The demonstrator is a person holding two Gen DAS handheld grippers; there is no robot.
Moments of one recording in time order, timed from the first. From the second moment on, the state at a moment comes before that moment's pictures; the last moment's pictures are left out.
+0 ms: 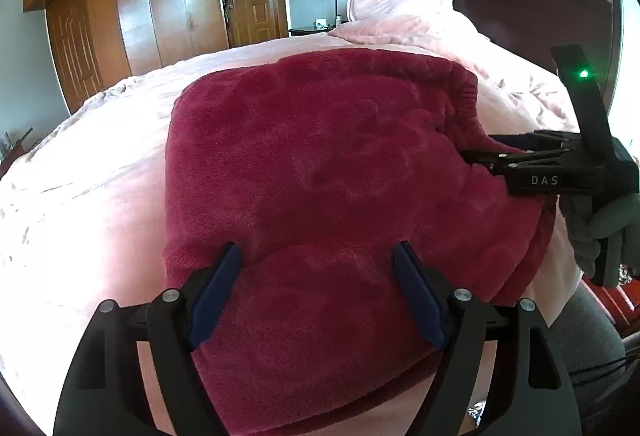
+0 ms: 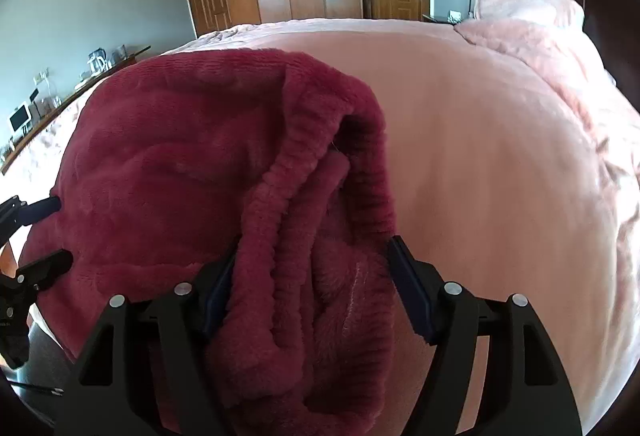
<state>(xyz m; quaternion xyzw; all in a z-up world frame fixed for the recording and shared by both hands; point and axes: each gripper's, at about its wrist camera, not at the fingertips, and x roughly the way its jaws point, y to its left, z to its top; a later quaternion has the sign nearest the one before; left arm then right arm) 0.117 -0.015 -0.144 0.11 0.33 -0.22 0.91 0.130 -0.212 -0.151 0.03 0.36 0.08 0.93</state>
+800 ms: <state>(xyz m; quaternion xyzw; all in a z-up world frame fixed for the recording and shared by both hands) 0.118 0.026 -0.078 0.06 0.35 -0.10 0.93 0.055 -0.193 -0.078 0.08 0.37 0.02 0.92</state>
